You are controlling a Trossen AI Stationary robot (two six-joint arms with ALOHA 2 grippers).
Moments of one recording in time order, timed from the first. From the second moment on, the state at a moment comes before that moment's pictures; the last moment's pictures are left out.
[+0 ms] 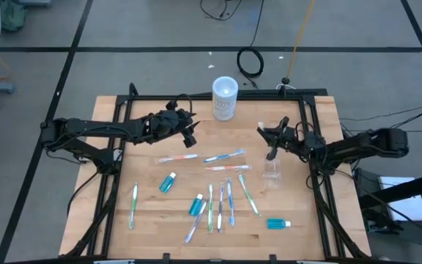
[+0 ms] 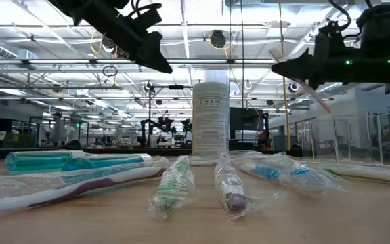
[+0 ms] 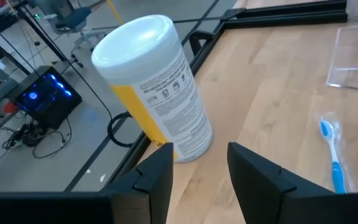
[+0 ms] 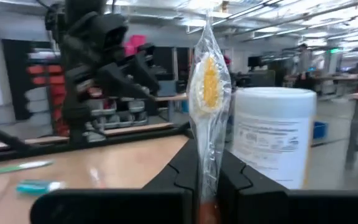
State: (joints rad) left arm 0.19 1.33 0.88 0.01 -0.41 0.16; right arm -0.23 1.14 0.03 1.31 0.18 -0.01
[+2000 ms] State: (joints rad) left arm 0.12 1.33 0.88 -0.26 -0.10 -0.12; right arm -0.23 1.08 0.07 1.52 0.07 -0.08
